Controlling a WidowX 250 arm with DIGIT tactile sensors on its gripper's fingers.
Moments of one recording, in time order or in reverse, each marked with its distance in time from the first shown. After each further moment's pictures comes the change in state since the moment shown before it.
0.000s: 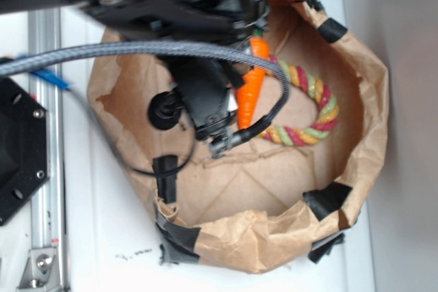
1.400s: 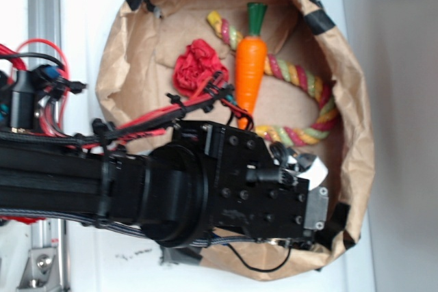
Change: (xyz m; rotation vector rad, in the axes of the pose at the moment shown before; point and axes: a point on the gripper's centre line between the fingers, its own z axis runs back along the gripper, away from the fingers) arm -0.002 -0.111 -0.159 -0.036 0.065 0.447
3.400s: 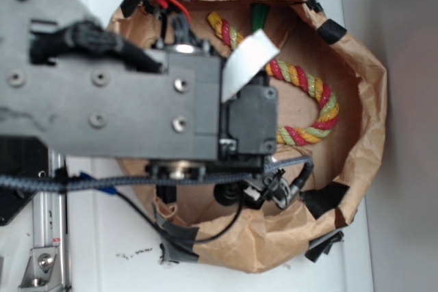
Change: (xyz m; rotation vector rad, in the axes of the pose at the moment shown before) arm 0.014 0.062 0.116 -0.008 -0.079 0.072
